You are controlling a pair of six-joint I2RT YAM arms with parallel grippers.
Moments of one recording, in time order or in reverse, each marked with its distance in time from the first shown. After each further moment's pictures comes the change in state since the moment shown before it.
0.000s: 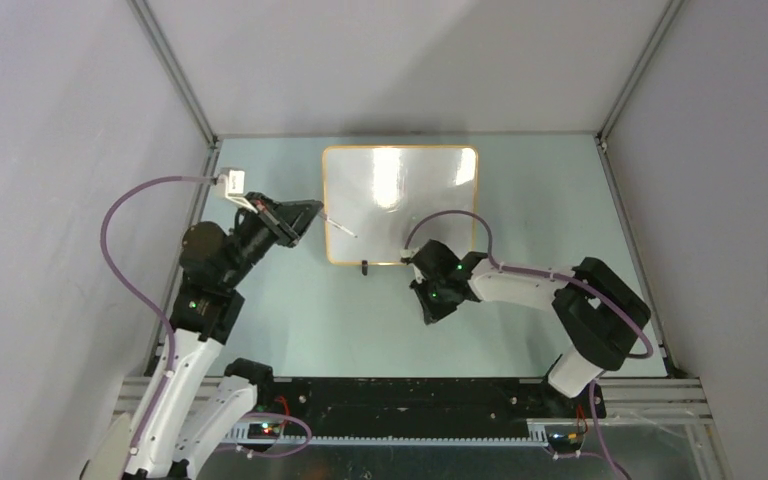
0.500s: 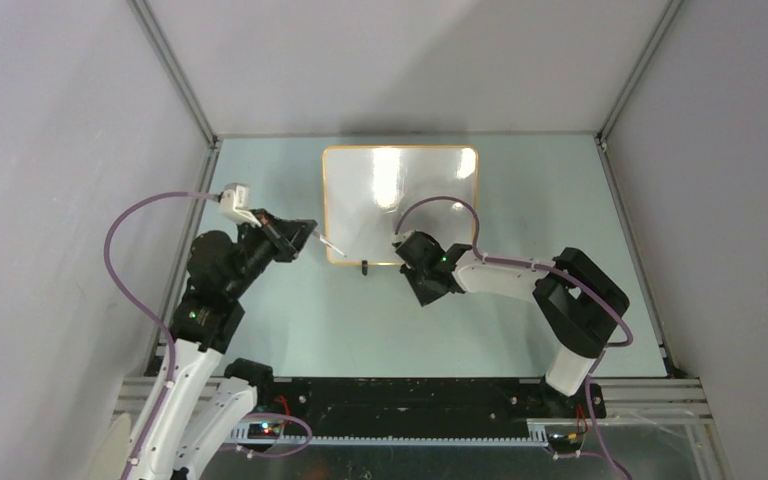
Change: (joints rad) left arm 0.000 -0.064 -0.068 -0.192 -0.109 0.068; right arm 0.027 0.137 0.139 0.021 0.235 0.021
